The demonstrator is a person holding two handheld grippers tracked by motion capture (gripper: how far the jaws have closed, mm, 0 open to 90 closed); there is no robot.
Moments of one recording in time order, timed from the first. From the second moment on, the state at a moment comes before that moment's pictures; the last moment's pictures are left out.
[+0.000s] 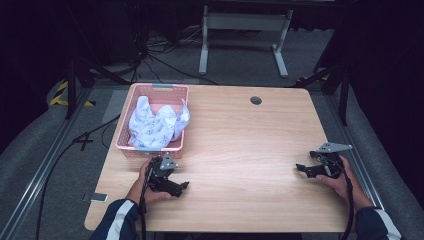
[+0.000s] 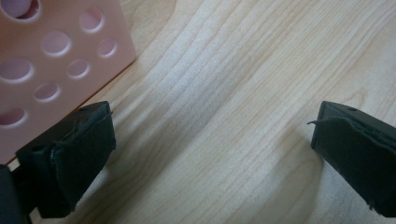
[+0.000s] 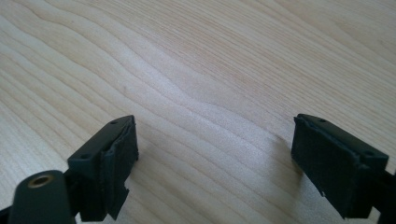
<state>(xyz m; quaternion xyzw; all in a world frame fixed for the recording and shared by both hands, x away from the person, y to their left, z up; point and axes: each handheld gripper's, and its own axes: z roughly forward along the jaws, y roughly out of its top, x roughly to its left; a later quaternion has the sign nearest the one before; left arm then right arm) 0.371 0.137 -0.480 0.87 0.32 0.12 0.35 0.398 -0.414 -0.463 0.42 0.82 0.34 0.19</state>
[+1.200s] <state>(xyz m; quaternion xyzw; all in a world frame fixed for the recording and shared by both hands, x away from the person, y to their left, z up) 0.373 0.174 -0.388 0.83 0.32 0.23 0.40 0.401 -0.410 -0.465 0.40 0.82 0.35 0.19</state>
